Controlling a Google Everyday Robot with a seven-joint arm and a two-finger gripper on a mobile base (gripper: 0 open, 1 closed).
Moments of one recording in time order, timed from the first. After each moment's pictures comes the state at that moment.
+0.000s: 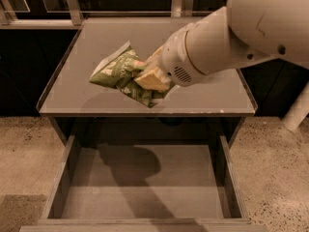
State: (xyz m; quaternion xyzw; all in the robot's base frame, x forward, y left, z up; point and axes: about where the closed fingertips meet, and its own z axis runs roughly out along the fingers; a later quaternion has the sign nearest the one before) arm 0.496 0.007 0.960 -0.53 0.73 0.13 0.41
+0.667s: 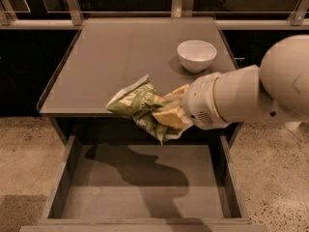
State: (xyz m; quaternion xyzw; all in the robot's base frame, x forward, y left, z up) arm 0.454 -0.030 0.899 -0.48 0.76 0.18 0.40
